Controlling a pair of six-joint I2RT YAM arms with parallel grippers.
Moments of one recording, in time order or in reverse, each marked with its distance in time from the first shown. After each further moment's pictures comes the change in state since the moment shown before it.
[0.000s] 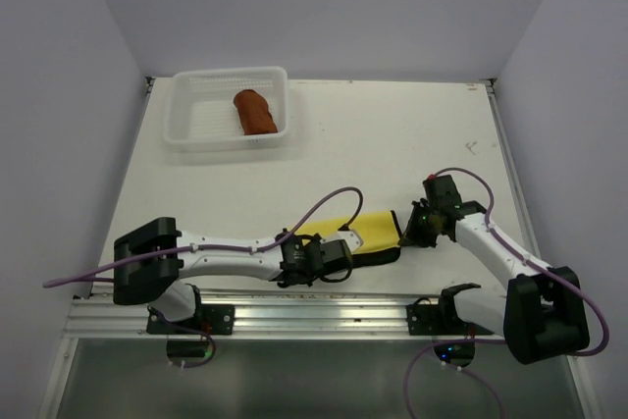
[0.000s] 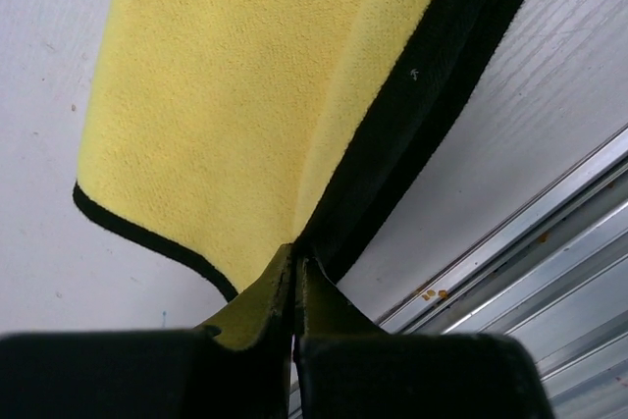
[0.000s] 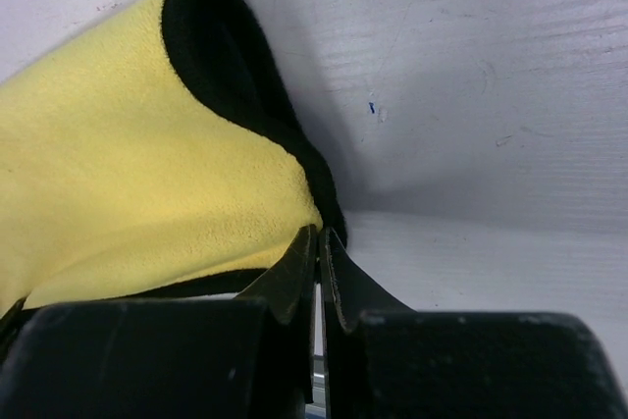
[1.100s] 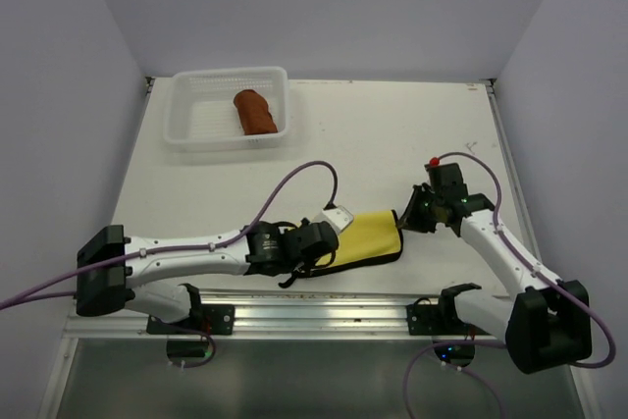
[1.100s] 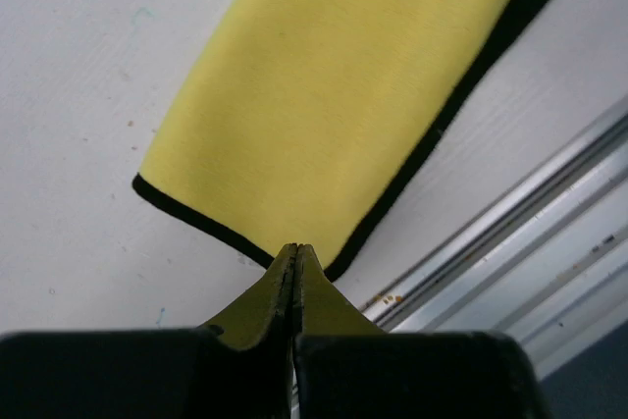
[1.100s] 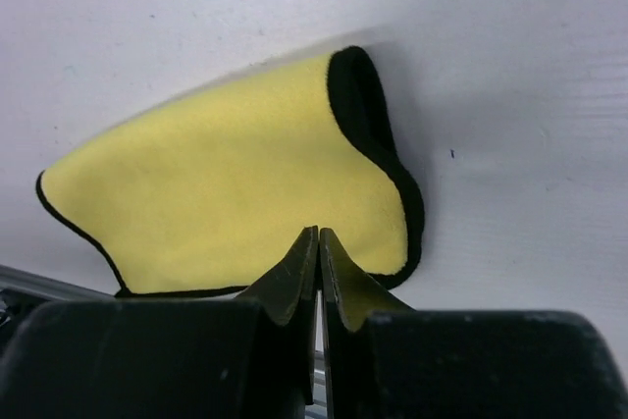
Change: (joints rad) left arm 0.026 -0.208 0.016 -0.016 0.019 -0.086; right arm 0.001 -0.063 0.097 -0.020 -0.030 0.006
